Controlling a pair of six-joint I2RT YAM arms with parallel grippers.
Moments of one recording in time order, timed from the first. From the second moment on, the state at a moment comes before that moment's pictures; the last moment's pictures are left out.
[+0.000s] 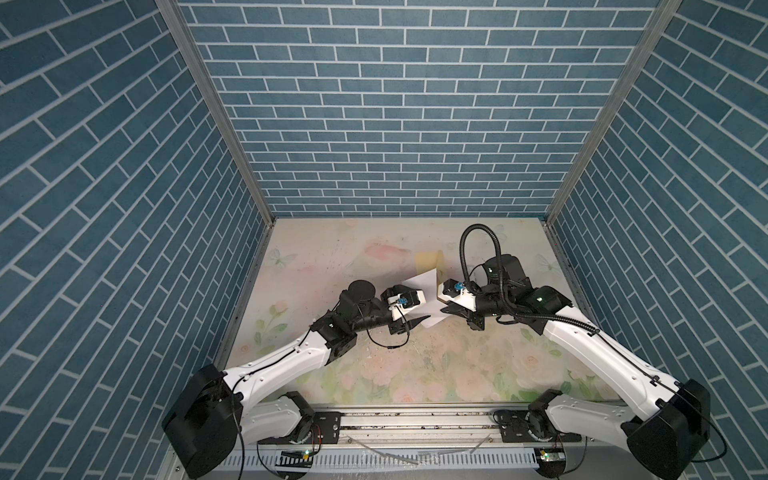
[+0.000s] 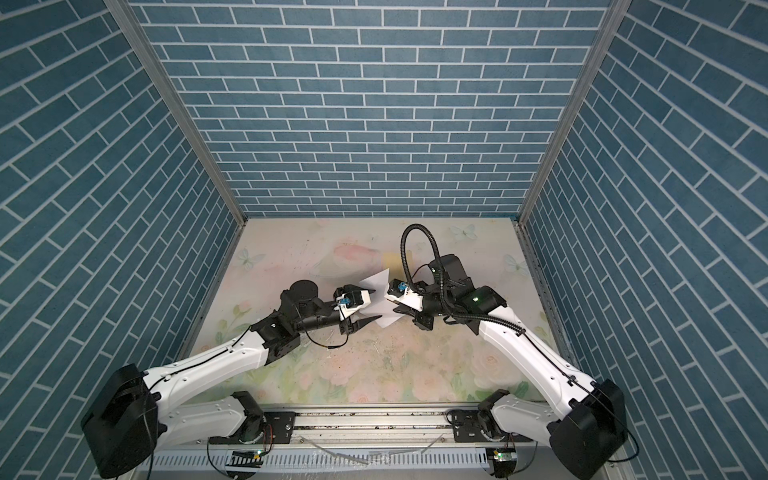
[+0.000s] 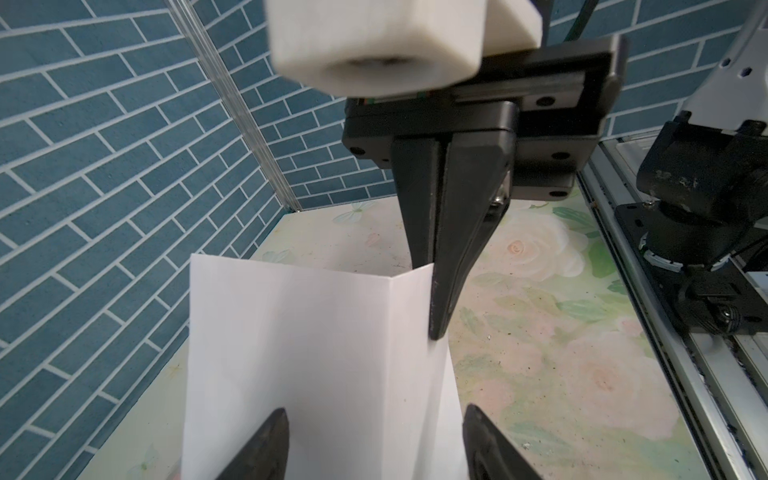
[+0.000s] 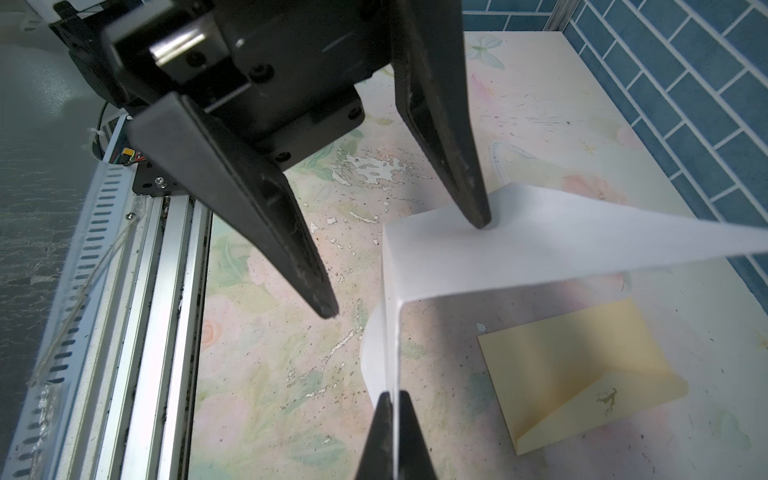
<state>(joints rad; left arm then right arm) -0.75 1.19 0.65 0.29 0.47 0.44 0.62 1.17 0.99 -0.63 -0.60 -0.68</state>
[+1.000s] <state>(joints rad) -0.75 1.23 0.65 0.28 0.49 0.46 0.64 1.15 0.98 -0.59 -0.50 -0.65</state>
